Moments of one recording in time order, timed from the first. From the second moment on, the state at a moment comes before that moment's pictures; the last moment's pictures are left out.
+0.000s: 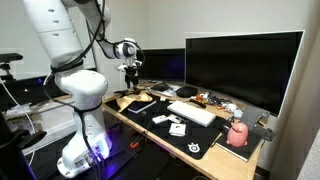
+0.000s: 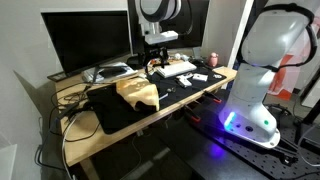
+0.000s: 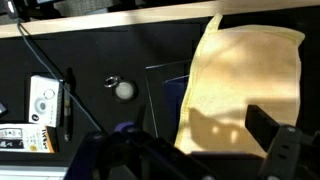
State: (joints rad) arm 0.09 -0.18 0.26 -2.55 0.05 2.27 0.52
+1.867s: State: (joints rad) arm 0.28 0.30 0.18 -2.25 -0.17 2.32 0.67
